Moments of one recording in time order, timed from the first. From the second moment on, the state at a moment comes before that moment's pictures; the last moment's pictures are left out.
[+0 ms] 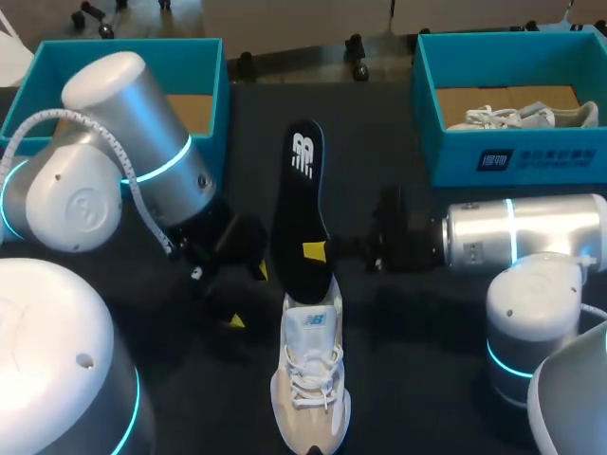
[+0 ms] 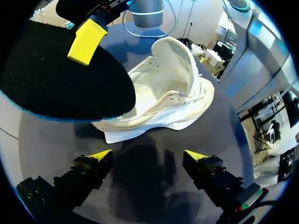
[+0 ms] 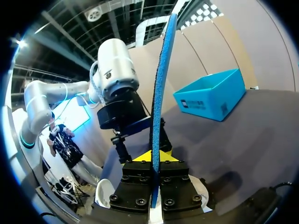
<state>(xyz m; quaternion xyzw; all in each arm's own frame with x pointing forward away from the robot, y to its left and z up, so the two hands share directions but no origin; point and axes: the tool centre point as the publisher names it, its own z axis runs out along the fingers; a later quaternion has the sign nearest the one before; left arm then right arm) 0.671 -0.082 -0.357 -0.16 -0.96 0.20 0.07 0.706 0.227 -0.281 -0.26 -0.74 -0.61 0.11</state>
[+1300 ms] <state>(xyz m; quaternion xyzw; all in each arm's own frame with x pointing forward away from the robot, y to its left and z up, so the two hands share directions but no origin) 0.659 -0.089 -0.365 -0.11 -0.97 0.20 0.05 0.703 0.228 -0.287 -0.28 -0.72 -0.63 0.11</state>
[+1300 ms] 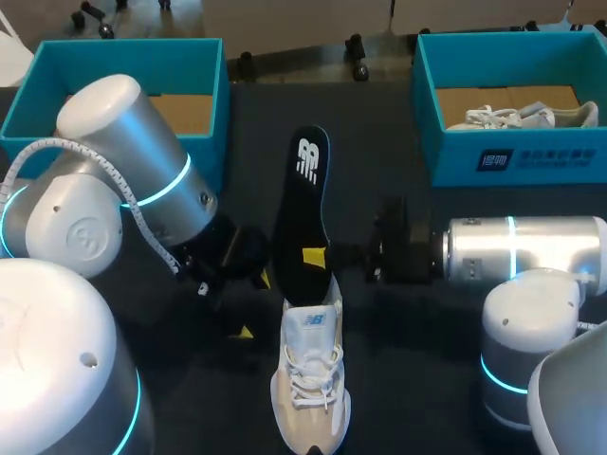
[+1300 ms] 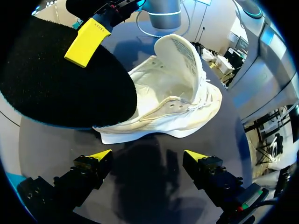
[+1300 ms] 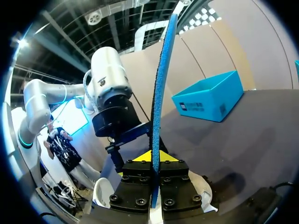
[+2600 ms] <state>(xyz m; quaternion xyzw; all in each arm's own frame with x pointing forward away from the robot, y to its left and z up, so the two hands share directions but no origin) 0.659 -0.089 -0.365 -0.11 -0.97 0.20 0.05 0.696 0.229 -0.299 -0.34 -0.69 -0.63 0.10</state>
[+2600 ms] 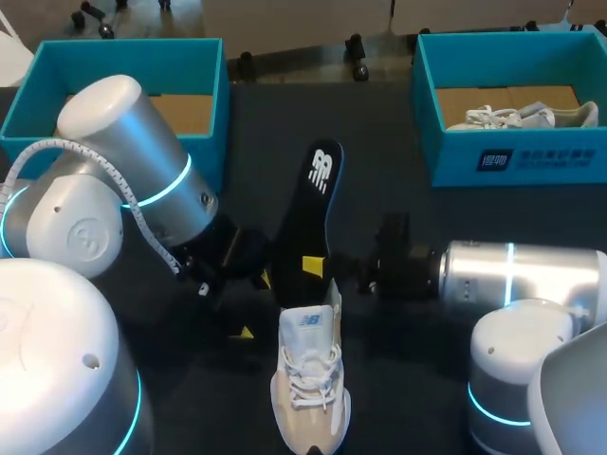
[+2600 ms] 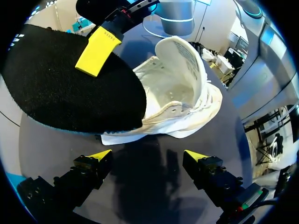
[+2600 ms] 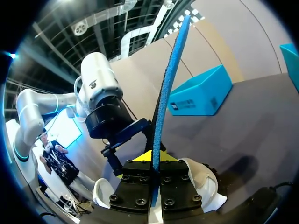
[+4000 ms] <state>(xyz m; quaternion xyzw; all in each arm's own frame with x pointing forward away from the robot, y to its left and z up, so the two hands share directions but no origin) 0.663 -0.095 -0.364 -0.08 -0.98 0.20 0.03 0.695 0.225 -0.317 -0.34 -0.71 -0.61 0.12</state>
